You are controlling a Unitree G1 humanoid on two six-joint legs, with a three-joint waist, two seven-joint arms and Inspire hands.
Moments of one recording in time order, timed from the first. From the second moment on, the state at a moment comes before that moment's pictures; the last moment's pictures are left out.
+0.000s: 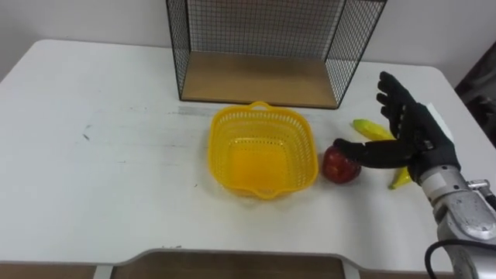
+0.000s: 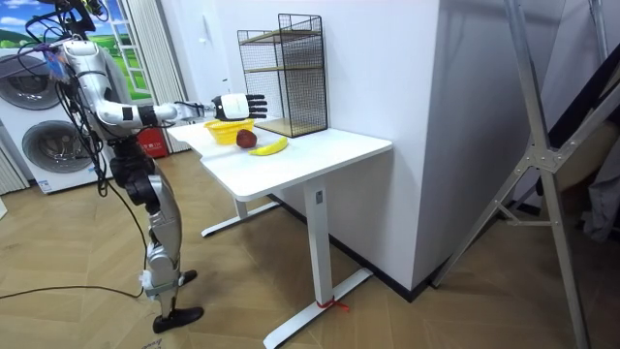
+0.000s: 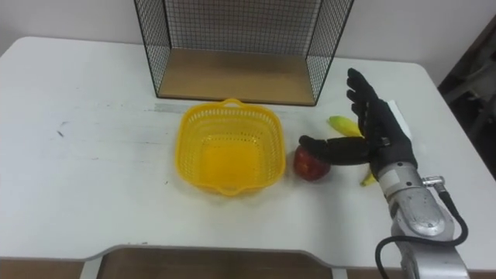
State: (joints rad) left arm 0.28 0.25 0.09 1.01 0.37 0.08 0.06; right arm 0.02 -0.41 -0.07 0.11 0.18 -0.02 0.14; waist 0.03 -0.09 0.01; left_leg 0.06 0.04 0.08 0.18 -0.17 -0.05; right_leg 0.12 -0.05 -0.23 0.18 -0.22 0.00
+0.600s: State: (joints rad) left arm 0.28 0.25 0.09 1.04 0.37 0.08 0.06; right arm 0.03 -0.41 -0.05 0.20 0.14 0.00 0.19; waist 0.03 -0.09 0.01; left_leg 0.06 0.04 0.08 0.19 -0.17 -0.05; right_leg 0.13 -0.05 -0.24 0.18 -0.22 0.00
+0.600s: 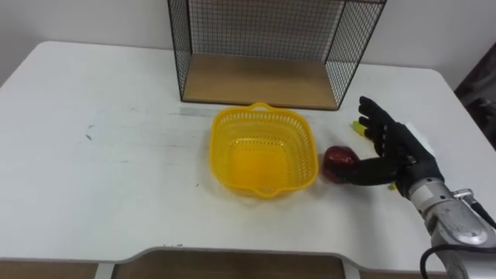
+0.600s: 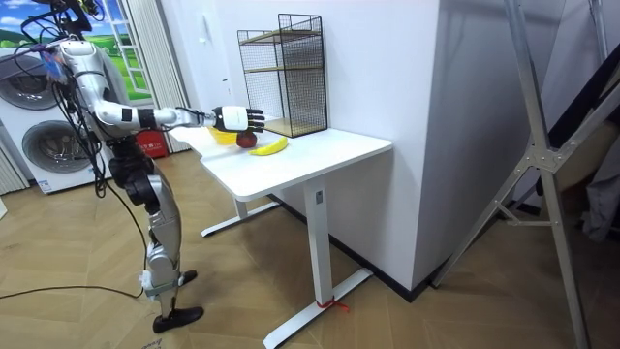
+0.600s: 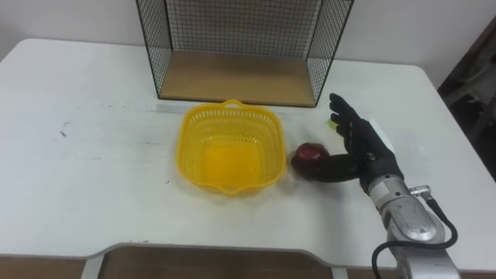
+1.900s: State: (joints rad) left arm 0.27 0.25 0.09 1.04 0.36 0.09 0.04; right arm -0.06 -0.41 -0.05 0.34 0.03 0.02 0.22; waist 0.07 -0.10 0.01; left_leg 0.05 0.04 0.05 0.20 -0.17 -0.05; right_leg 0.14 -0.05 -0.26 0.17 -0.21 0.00
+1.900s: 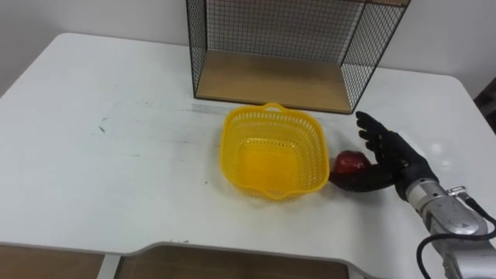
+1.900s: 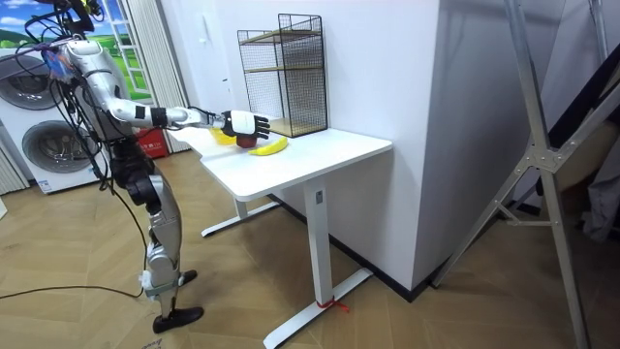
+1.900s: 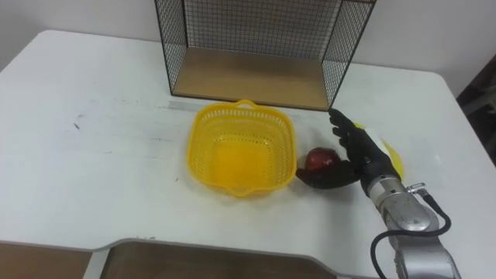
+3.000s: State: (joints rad) left arm 0.27 0.25 0.10 1.04 0.37 0.13 0.02; right arm -0.05 -0.41 -0.02 0.41 -0.15 0.02 0.22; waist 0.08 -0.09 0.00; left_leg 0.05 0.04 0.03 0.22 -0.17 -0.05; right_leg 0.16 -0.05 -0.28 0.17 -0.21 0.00
